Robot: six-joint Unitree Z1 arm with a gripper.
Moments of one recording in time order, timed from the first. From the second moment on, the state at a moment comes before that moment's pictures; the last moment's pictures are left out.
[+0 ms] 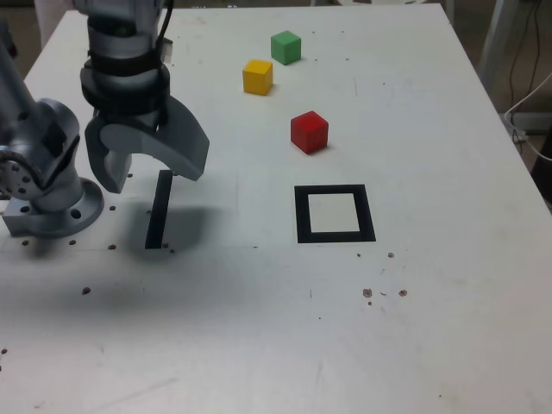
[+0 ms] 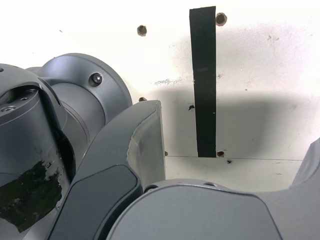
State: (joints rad) arm -0.13 1.44 -0.80 1.12 0.05 -0.09
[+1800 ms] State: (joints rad) arm 0.09 1.79 -1.30 1.19 0.09 -0.26
